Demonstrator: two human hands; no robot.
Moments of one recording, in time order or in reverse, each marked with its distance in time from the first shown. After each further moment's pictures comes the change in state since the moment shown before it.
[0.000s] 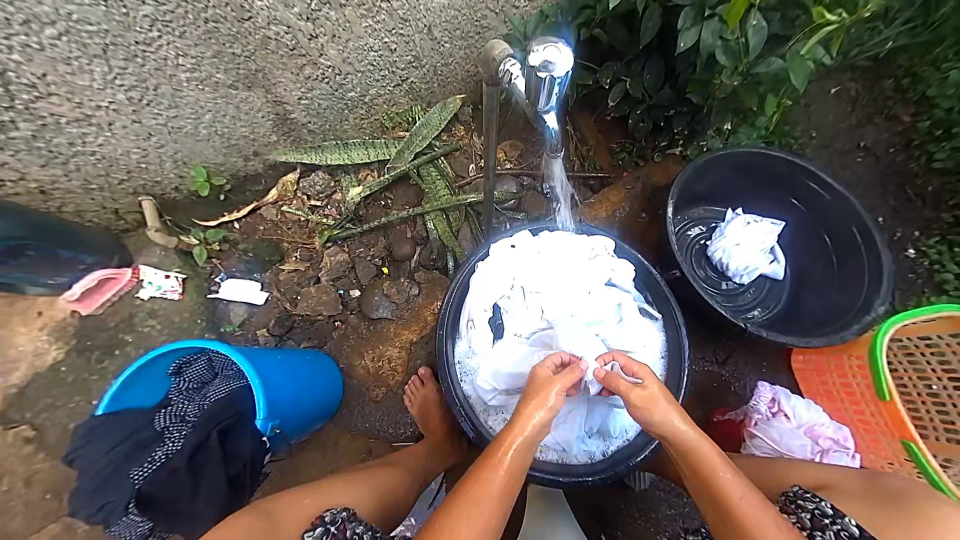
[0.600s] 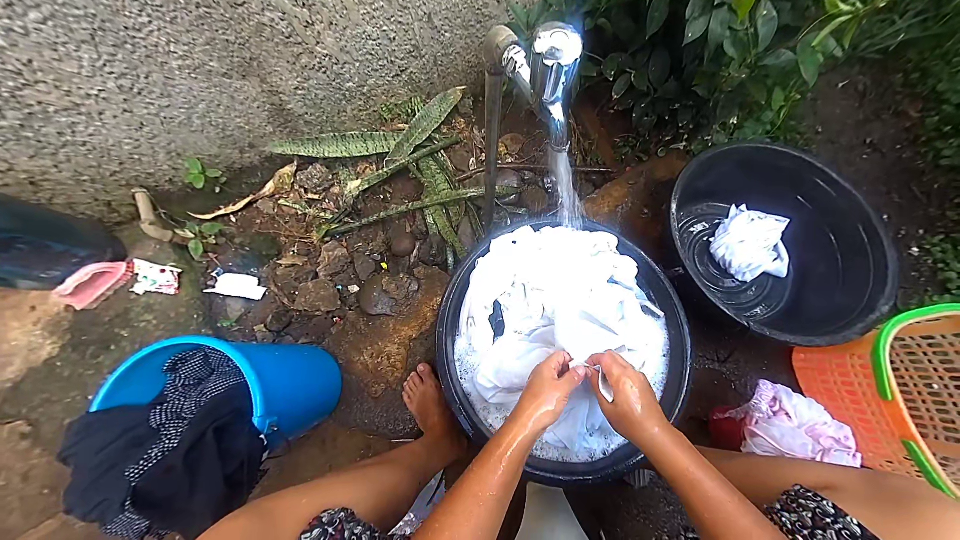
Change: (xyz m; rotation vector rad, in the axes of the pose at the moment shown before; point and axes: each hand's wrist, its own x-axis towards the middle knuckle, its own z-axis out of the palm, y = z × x) left_hand 0.008 -0.006 -0.012 0.298 -0.095 0.060; right_hand 0.002 0.010 0.021 -0.839 0.154 -0.360
